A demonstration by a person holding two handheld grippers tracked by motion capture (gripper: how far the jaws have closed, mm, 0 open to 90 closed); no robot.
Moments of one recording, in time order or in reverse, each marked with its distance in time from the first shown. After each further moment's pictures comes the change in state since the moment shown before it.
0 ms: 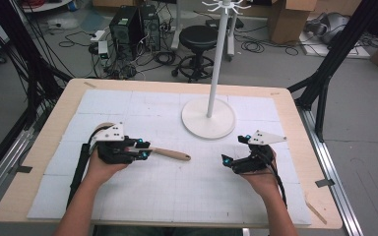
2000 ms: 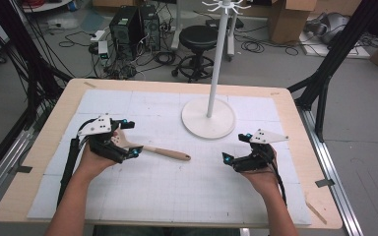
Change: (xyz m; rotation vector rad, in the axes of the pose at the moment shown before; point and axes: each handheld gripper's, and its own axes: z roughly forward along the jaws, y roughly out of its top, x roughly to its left) left arm 0.017 0.009 -0.006 -0.102 0.065 0.050; right arm -0.005 0.001 -0.002 -0.039 0.006 0.017
